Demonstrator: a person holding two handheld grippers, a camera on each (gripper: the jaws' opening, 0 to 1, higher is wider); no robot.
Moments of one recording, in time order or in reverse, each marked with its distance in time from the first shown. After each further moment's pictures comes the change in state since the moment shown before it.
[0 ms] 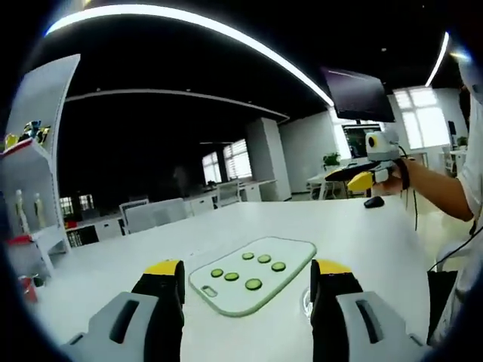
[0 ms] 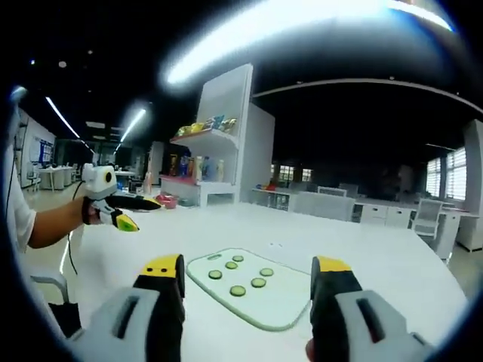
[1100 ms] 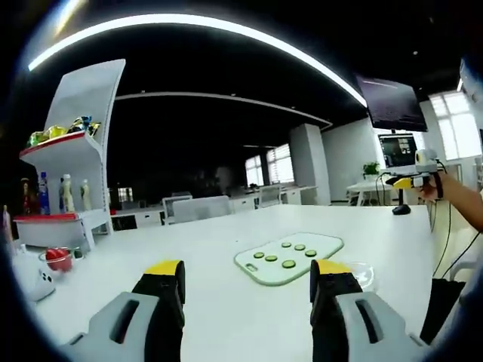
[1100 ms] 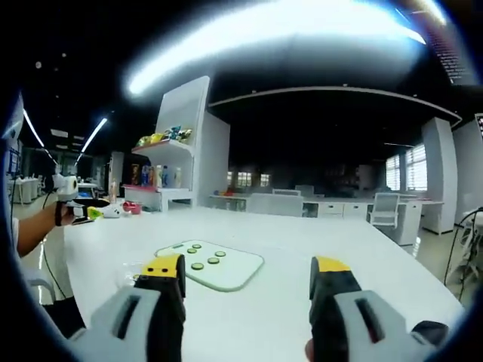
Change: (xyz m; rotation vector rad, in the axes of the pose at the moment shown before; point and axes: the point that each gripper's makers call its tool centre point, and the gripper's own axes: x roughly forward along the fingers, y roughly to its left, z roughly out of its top) left arm -0.085 0.044 -0.021 -0.056 -0.027 0.245; right arm -0.103 -0.054 -0.024 0.053 -0.026 -0.229
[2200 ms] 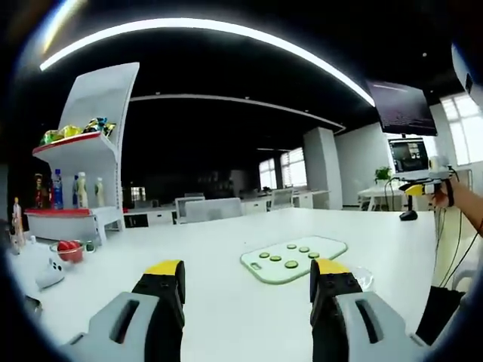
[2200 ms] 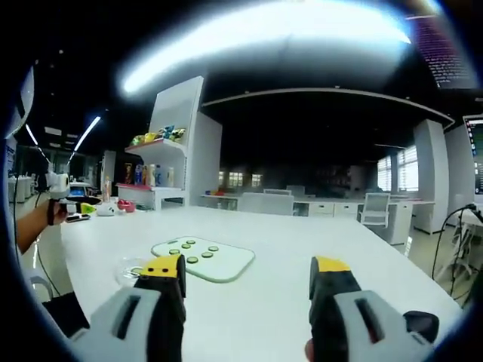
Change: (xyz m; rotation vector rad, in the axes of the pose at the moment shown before) left arm -0.019 -0.007 0.005 -0.029 -0.023 0.077; right arm -0.024 -0.006 -0.001 -0.002 -0.007 -0.048
